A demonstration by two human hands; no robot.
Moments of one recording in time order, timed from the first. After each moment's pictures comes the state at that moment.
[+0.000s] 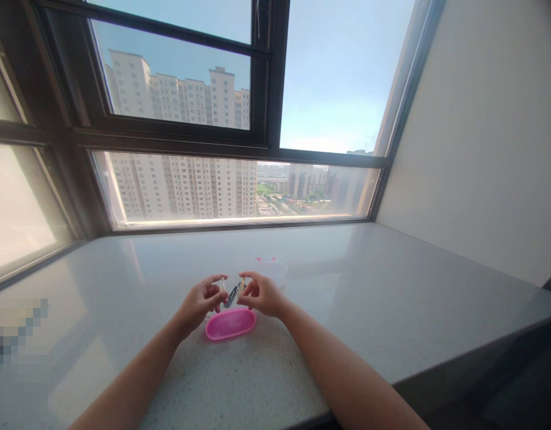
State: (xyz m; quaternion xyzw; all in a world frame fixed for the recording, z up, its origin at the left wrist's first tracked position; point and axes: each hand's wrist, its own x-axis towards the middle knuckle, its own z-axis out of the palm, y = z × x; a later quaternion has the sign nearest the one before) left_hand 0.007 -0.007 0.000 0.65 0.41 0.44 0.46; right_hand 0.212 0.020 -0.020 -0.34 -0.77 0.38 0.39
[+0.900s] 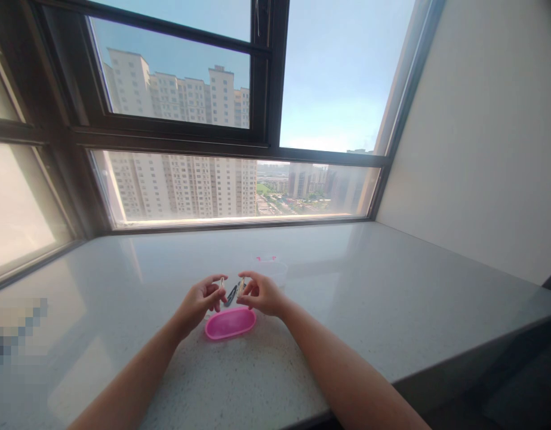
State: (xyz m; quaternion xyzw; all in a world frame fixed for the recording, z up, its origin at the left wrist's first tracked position) left_hand 0.007 -0.008 0.002 0.66 0.42 0.44 0.45; right_hand 0.212 0.017 -0.017 -0.34 -0.78 0.37 0.38
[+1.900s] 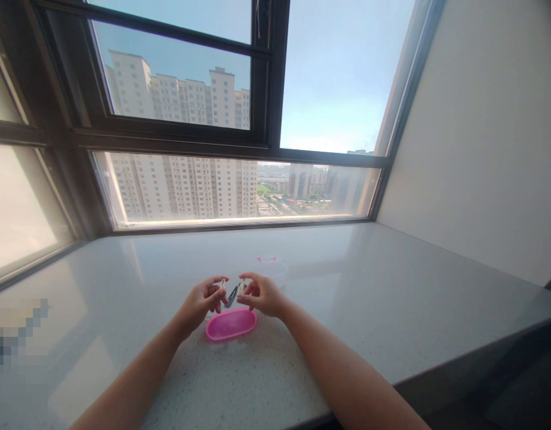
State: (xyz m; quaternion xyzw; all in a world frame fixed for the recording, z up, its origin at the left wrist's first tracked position) left_hand 0.005 -0.003 -0.004 0.66 0.41 0.43 0.46; right_hand 0.212 0.018 -0.017 -0.33 -0.76 0.41 0.38
